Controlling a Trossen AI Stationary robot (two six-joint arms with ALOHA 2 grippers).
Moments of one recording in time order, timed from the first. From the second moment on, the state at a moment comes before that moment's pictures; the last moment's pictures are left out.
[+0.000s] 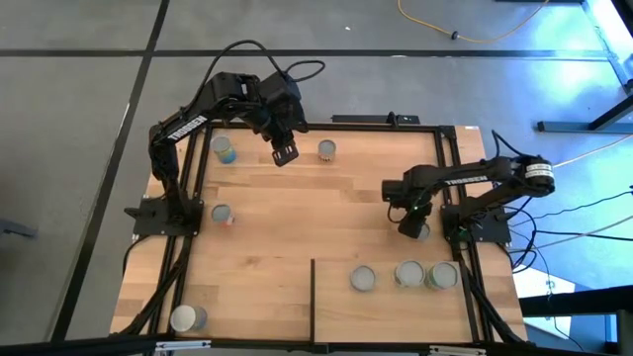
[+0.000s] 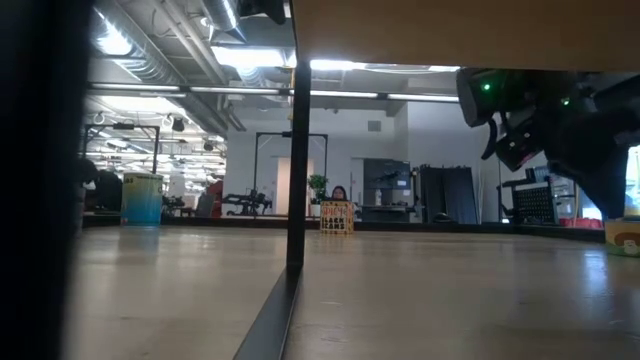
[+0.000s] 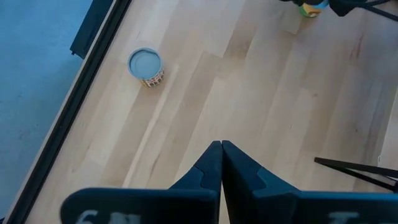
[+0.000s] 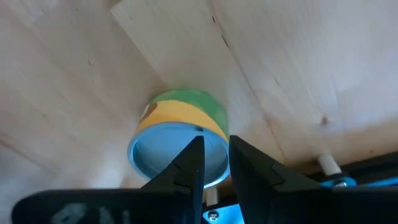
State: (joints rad) left arm 0.33 1.81 2.34 -1.55 0.05 -0.11; right arm -0.15 1.43 0.75 -1.13 -0.15 0.34
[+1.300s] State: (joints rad) left arm 0.31 1.81 2.34 -1.55 0.05 -0.09; right arm -0.15 1.54 0.84 -1.10 -0.05 0.27
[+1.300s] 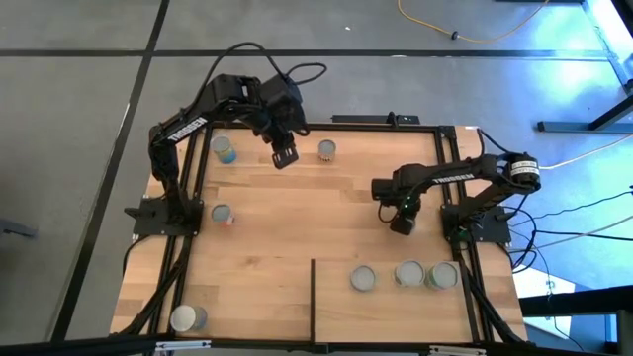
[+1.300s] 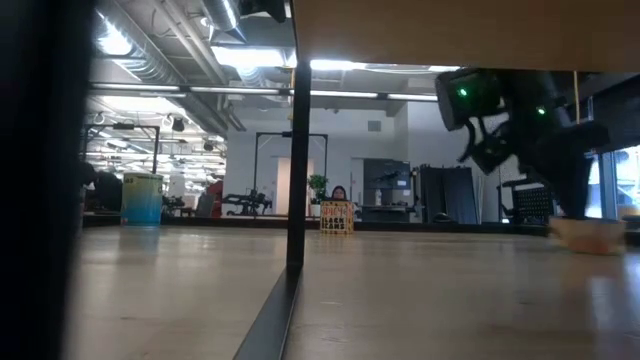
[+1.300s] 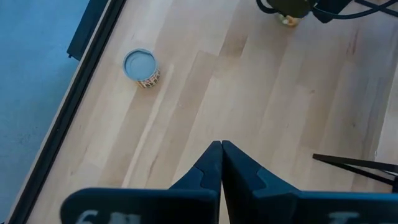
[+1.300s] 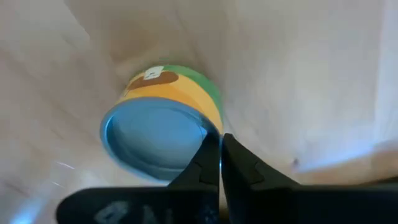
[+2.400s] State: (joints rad) left arm 0.21 1.81 2.34 -1.57 0.04 0.02; right arm -0.07 1.65 1.78 -1.57 0.07 0.38
